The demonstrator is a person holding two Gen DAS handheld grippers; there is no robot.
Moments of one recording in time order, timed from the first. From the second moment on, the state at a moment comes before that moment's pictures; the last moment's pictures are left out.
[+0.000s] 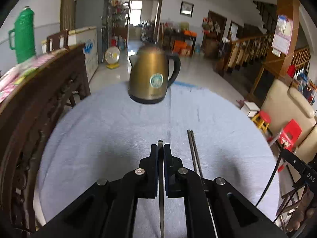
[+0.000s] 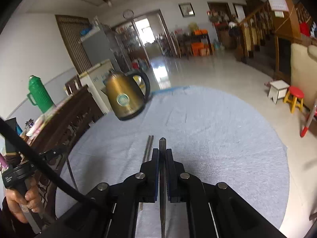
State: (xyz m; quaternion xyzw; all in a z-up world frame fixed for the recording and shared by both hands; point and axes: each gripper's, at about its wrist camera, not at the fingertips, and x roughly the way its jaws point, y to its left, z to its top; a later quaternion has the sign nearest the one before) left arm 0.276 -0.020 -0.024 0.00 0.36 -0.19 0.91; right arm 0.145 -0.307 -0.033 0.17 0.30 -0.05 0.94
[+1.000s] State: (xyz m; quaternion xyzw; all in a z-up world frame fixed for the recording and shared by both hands) left arm 0.193 0.005 0.008 -0.01 0.28 -0.20 0.94; right arm 0.154 -0.398 -0.097 0.28 0.45 -0.15 0.83
